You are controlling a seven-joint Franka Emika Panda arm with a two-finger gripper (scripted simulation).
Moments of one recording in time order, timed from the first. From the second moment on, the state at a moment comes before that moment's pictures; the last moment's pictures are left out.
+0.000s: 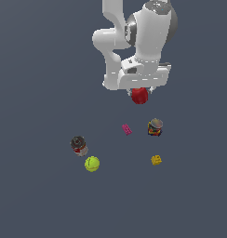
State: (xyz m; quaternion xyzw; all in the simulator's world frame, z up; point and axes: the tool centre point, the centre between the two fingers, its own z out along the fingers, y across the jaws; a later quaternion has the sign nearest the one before) arm -0.126 0.118 0.257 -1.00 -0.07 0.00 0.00
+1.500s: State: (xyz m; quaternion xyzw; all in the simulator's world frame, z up) arm -0.091 0.060 0.458 -1.00 -0.07 0.00 0.00
